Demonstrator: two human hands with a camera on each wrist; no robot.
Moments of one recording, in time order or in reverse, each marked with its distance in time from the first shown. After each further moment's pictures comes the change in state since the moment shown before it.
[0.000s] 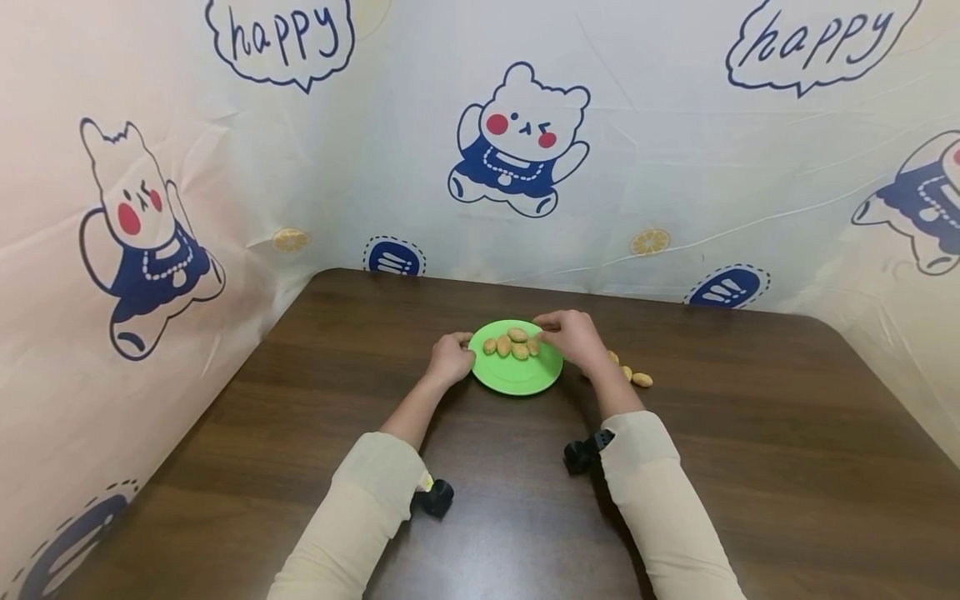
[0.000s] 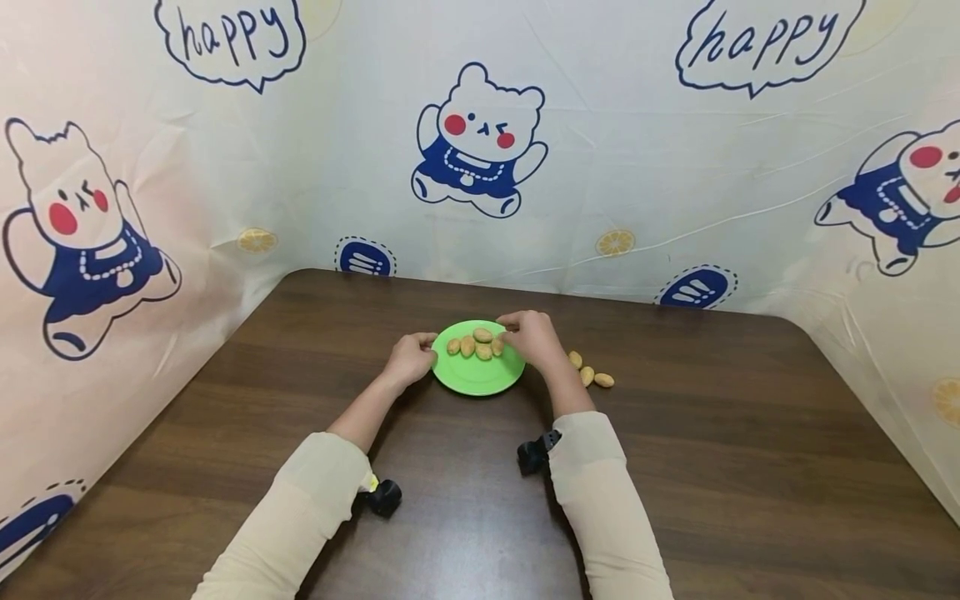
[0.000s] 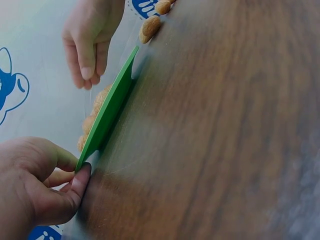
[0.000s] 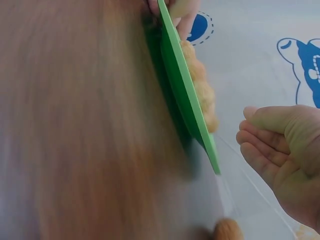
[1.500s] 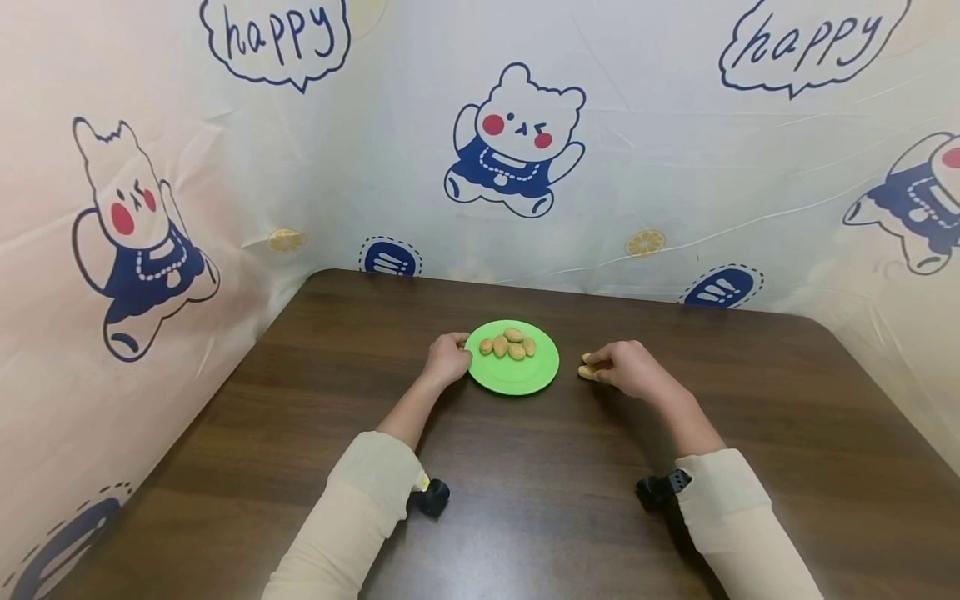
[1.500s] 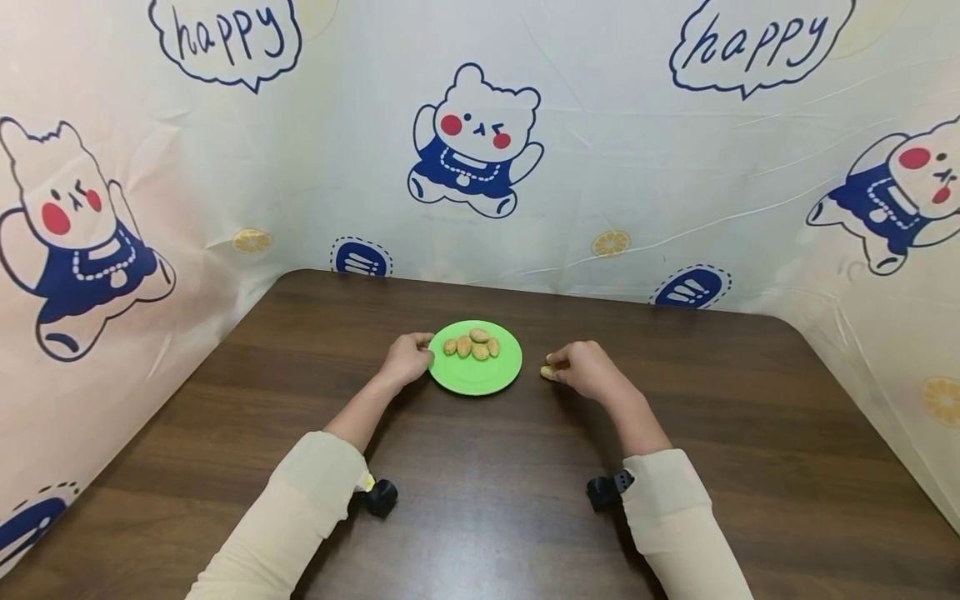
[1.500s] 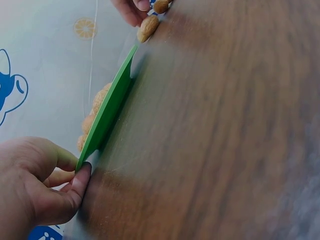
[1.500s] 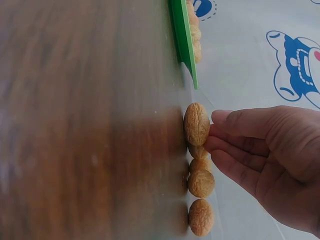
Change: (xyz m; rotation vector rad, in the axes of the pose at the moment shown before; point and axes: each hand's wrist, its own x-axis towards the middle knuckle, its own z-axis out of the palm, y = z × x) left_hand 0.002 -0.002 0.000 -0.019 -0.004 -0.012; right_hand -0.065 0.040 -0.046 -0.291 -0.103 -0.085
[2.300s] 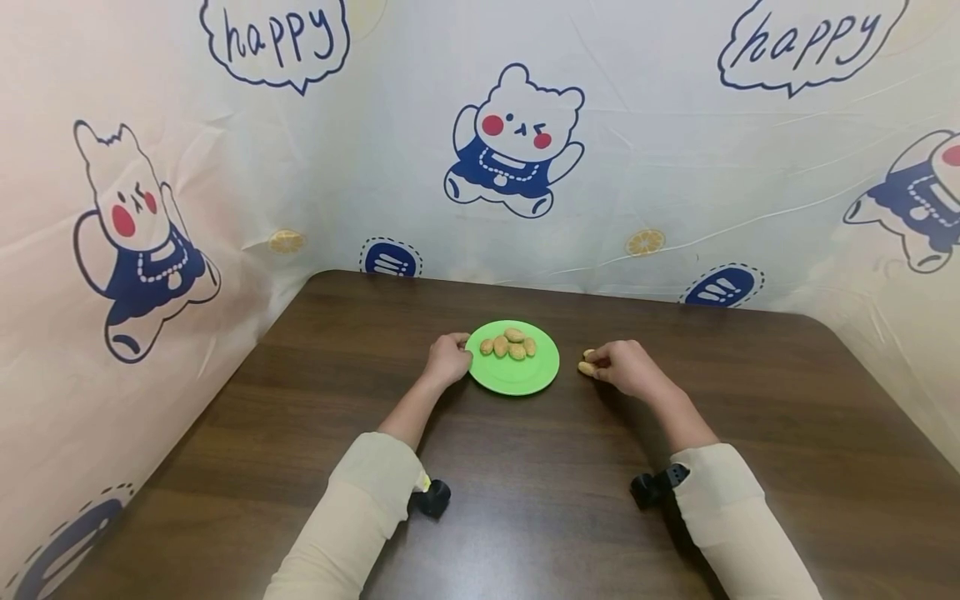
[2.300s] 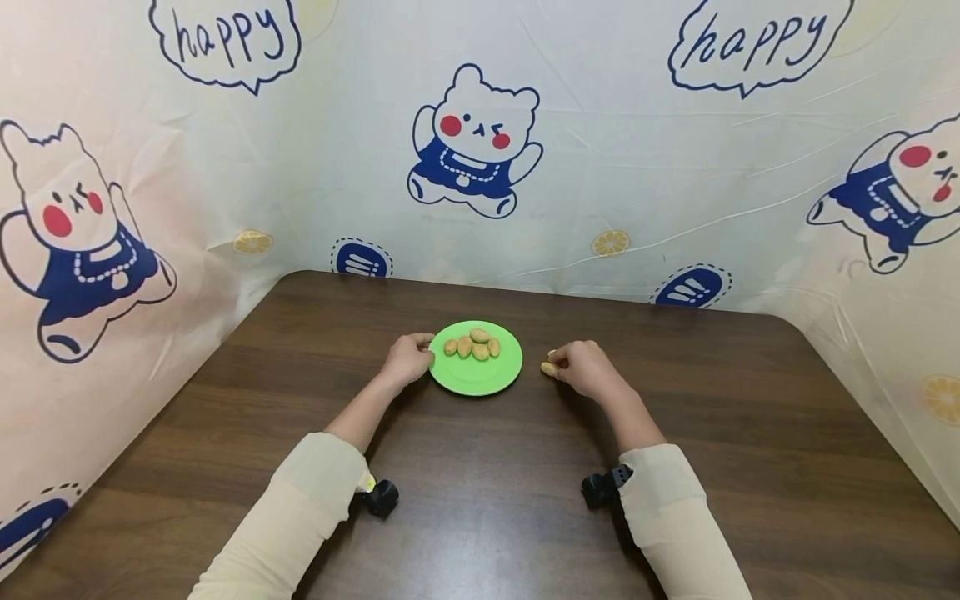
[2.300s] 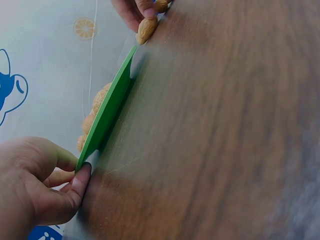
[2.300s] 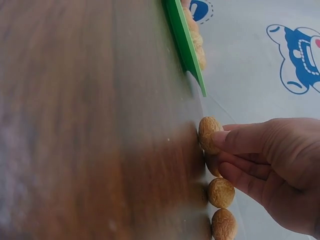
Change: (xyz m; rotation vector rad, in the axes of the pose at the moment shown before) left_hand -0.001 0.001 0.001 0.013 0.002 0.009; right_hand 0.008 0.009 0.009 0.002 0.004 0.036
